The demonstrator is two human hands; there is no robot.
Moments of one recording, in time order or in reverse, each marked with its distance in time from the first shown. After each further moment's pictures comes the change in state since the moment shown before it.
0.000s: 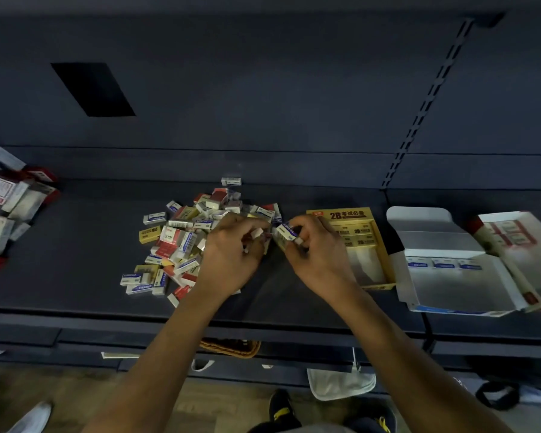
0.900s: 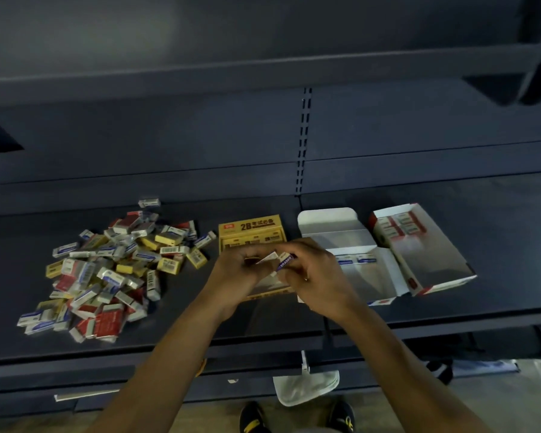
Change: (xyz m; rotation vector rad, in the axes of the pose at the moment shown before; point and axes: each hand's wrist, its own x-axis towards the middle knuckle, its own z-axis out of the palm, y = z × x) left_hand 0.013 0.128 0.098 -0.657 -0.414 -0.475; right_hand -0.046 0.097 -0.113 0.174 -0.112 -0.039
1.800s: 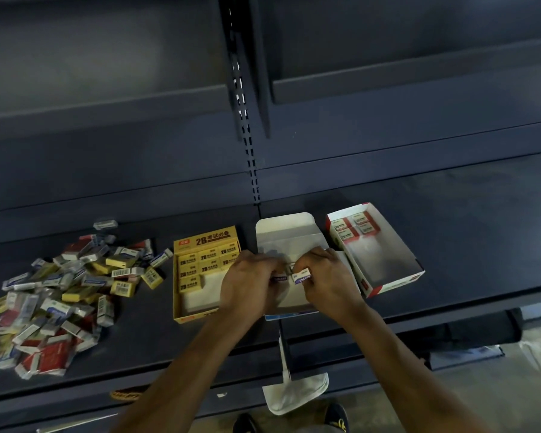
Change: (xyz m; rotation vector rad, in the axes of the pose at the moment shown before) left_hand 0.023 0.006 0.091 1.017 0.086 0.462; right_hand -0.025 0.070 -0.055 -0.376 0.040 0.189
